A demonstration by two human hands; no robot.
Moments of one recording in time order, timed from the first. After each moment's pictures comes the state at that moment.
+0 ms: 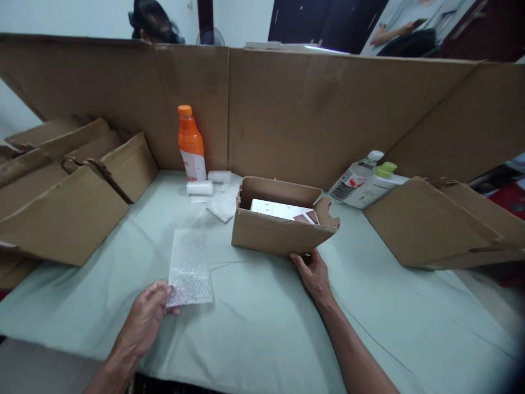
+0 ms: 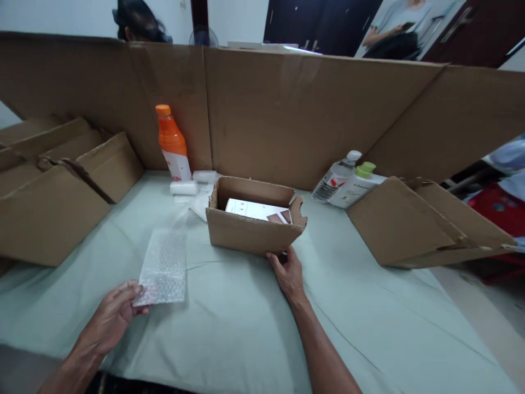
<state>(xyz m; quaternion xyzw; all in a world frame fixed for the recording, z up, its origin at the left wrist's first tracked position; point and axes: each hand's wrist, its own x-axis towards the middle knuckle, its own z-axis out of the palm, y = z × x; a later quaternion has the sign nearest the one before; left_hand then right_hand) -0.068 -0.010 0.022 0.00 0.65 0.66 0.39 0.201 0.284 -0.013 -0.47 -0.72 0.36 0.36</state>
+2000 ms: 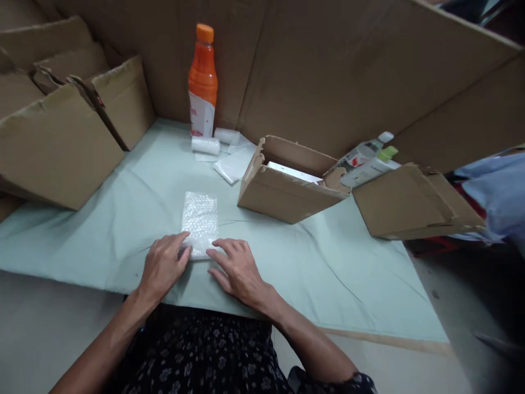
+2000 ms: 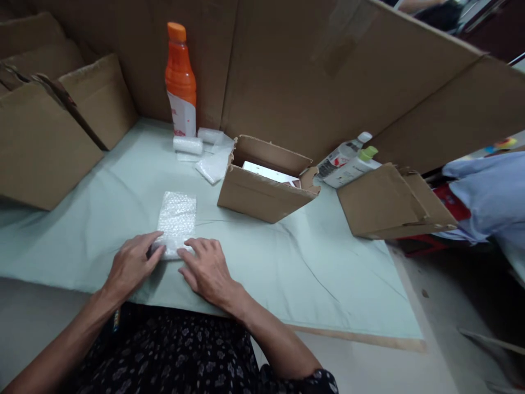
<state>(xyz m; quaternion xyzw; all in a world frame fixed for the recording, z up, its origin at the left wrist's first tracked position) -0.077 -0.036 -0.011 0.49 0.82 0.29 0.02 0.098 0.099 0.028 -0.10 -0.97 0.19 0.11</state>
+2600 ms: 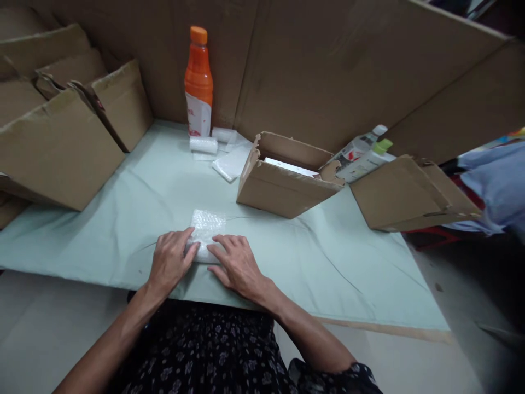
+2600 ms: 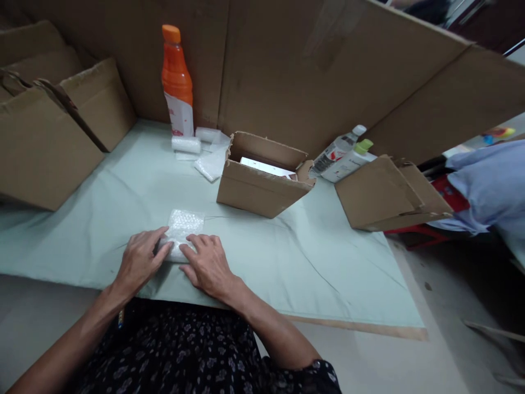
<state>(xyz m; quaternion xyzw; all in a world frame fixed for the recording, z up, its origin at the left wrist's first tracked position) -0.069 -0.033 -0.008 0.51 0.79 0.32 0.00 0.096 0.092 0.026 -0.11 -0.97 0.18 0.08</state>
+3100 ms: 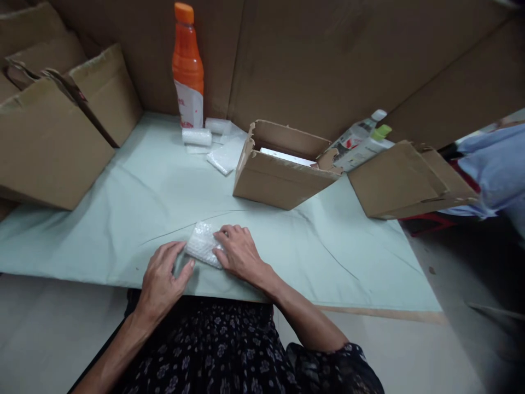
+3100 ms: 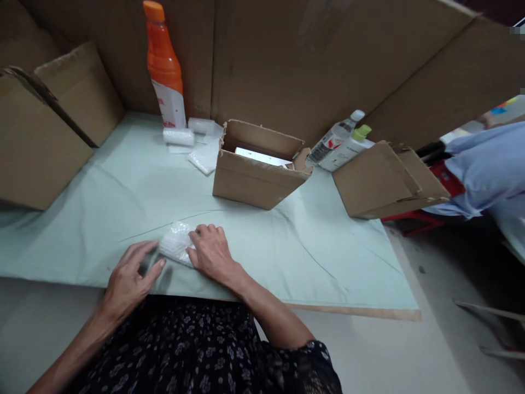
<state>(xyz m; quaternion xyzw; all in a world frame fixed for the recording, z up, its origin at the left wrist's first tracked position) -0.044 -0.072 -0.001 0.45 0.80 0.38 0.08 0.093 0.101 0.029 -0.21 -0.96 0.20 0.02</state>
